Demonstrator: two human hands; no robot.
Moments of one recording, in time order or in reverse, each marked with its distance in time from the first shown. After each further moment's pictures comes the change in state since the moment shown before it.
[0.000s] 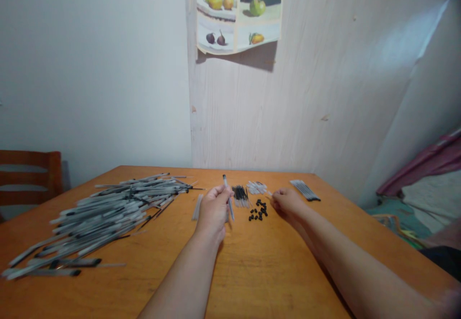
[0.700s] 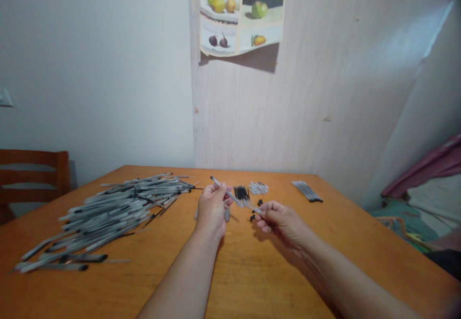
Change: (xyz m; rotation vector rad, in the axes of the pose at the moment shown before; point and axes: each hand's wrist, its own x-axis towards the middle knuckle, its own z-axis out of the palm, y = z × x) left_hand 0.002 0.009 0.001 -0.203 0.052 0.035; right_hand -0.107 -0.054 0.019 0.860 -0.335 0.113
